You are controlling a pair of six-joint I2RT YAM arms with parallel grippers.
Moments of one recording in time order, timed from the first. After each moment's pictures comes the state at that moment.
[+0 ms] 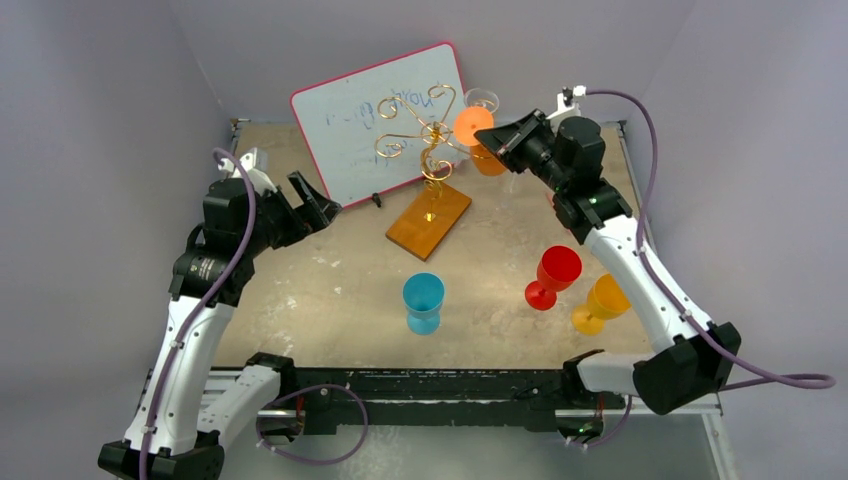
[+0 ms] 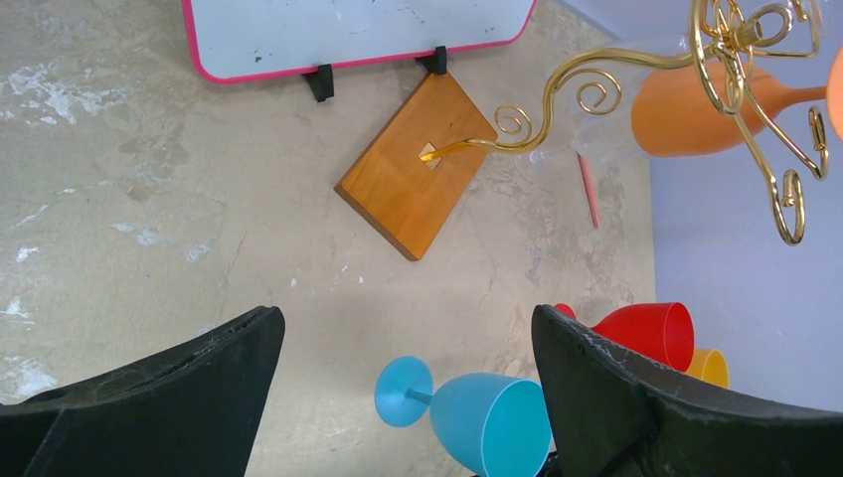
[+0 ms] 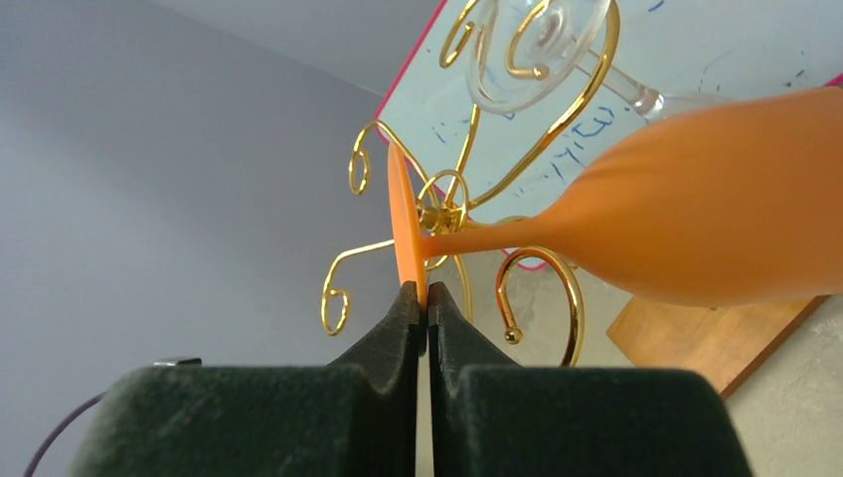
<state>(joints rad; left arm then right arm) -0.18 0.87 1.12 -0.72 0.17 -0.64 0.36 1.28 1.29 -0.12 -0.15 1.03</state>
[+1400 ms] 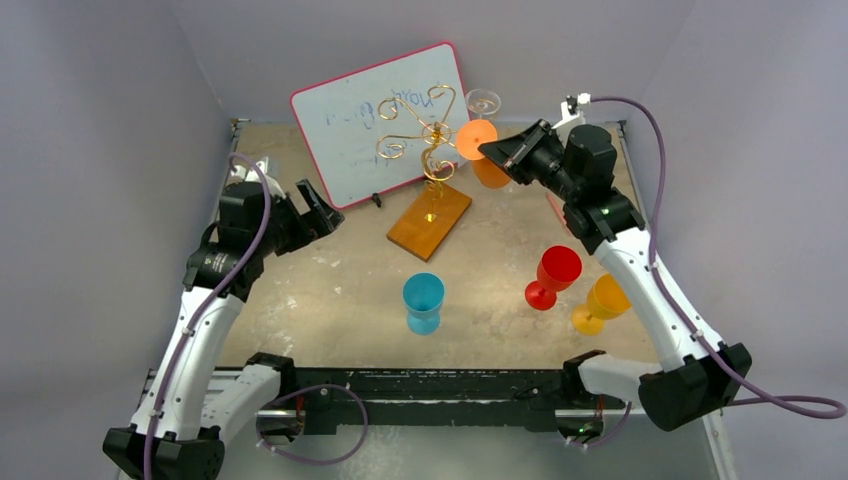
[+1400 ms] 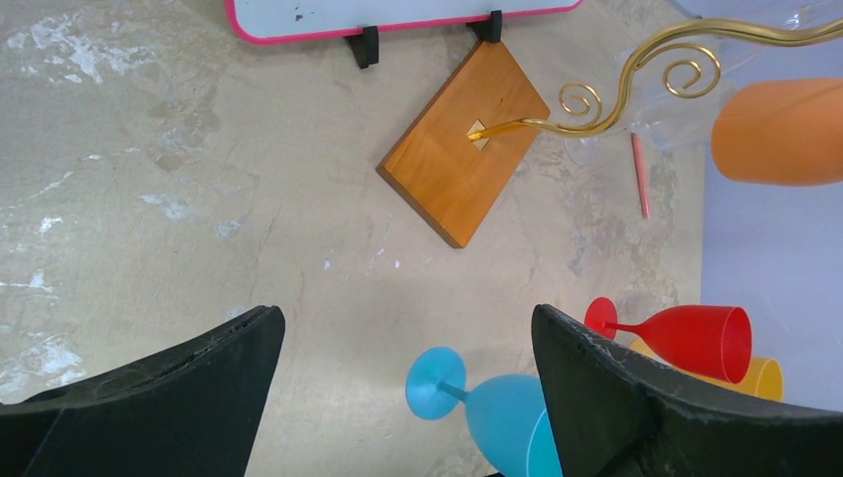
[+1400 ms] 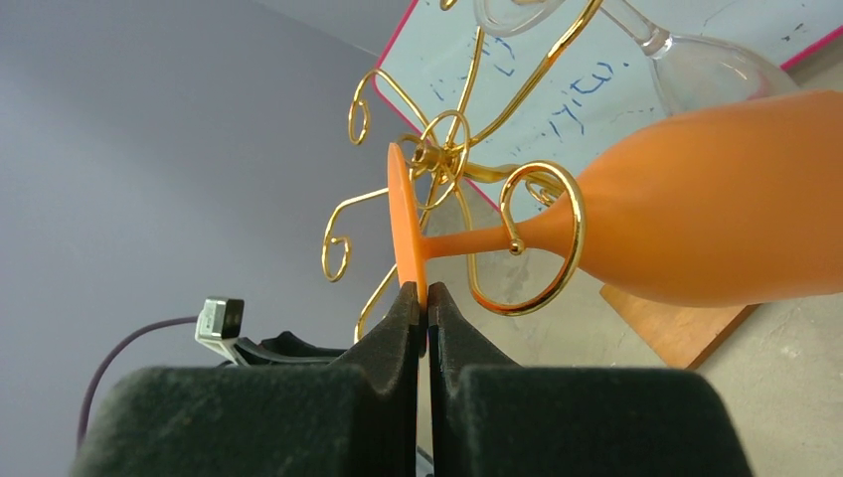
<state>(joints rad) -0.18 0.90 1.04 -0.70 0.15 -0.62 0.35 1.21 1.27 -0.22 -0.22 1.00</state>
